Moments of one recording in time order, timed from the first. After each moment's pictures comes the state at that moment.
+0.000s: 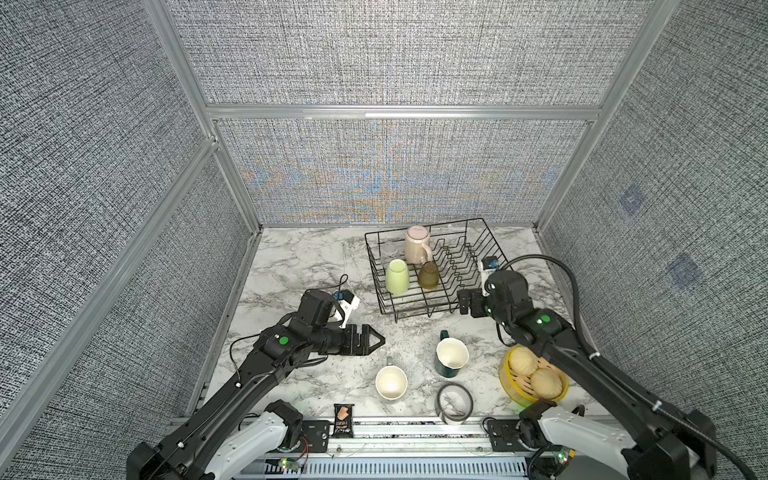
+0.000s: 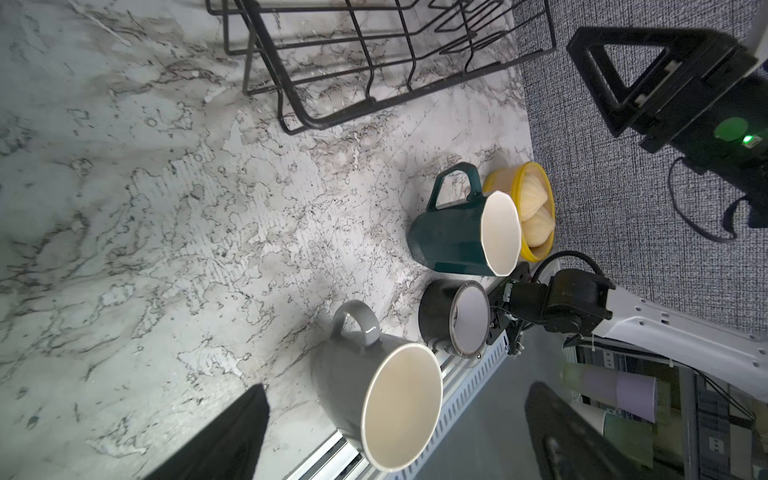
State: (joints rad) left arm -0.60 0.92 0.78 -0.70 0.55 -0.56; right arm 0.48 1.00 0.78 -0.43 0.27 0.24
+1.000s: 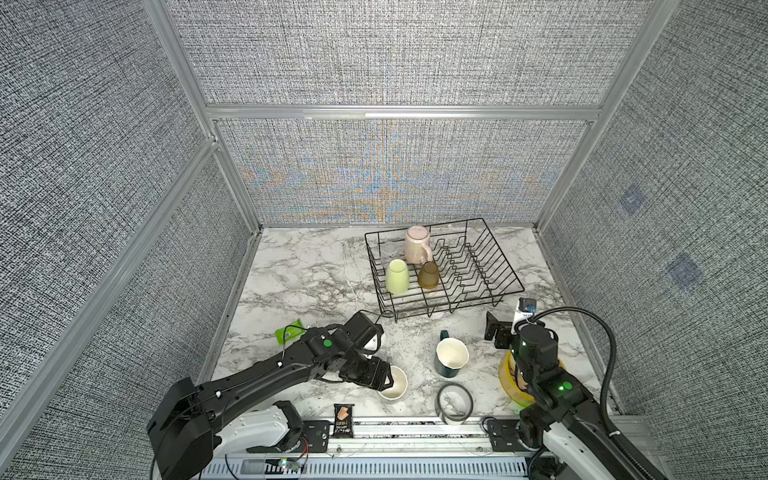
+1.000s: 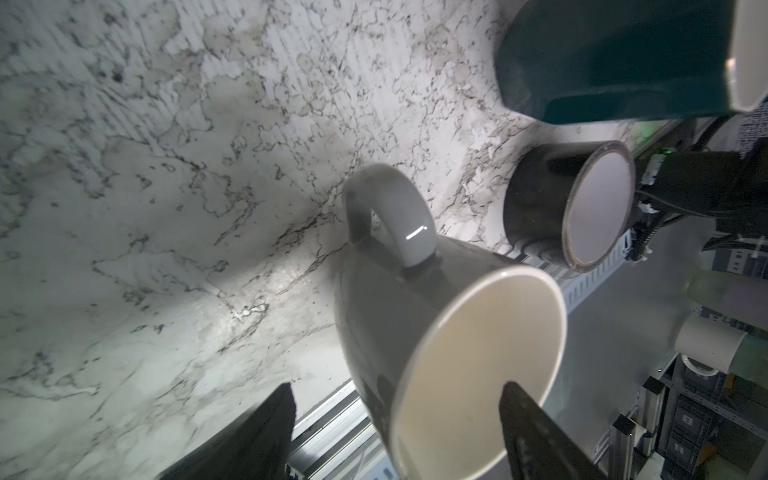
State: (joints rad) left arm -0.93 1.17 0.75 -0.78 0.39 -0.58; right arm 0.41 0.50 0.30 -0.20 0.42 0.21
